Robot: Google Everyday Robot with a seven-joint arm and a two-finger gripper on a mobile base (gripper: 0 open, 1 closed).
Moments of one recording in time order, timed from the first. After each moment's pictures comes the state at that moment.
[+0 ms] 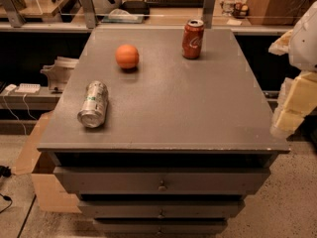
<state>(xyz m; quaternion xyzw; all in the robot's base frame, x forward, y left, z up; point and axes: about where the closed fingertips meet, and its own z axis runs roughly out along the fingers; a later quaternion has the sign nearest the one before) 0.438 -0.217 0.976 -0.60 0.78 -0.03 0.16</state>
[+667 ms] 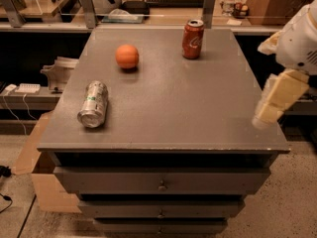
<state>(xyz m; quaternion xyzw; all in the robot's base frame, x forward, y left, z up) 0.463 -0.203 0.966 -0.59 0.78 0.00 0.20</state>
